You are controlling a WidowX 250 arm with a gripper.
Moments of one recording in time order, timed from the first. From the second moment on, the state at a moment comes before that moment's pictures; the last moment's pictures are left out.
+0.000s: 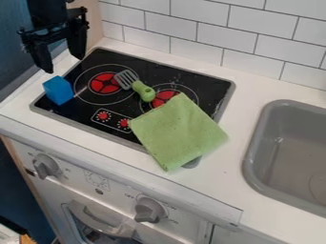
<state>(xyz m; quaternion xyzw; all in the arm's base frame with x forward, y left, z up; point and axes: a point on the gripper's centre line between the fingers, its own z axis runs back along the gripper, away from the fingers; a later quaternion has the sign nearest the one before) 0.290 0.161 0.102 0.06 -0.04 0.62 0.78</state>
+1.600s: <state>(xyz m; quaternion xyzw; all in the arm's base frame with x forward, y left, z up) 0.346 0.058 0.043 0.04 -0.04 0.49 0.87</state>
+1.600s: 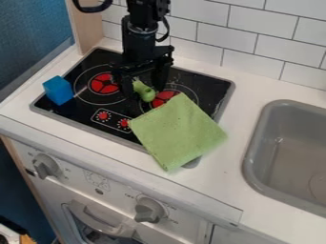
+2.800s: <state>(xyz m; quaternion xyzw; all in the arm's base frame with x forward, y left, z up) 0.317 0.064 0.065 0.01 -0.03 0.43 0.90</state>
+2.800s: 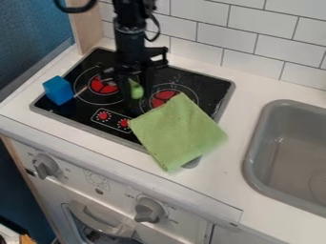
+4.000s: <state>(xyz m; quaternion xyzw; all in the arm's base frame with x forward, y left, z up) 0.225 0.146 0.065 0.02 0.07 0.56 0.83</state>
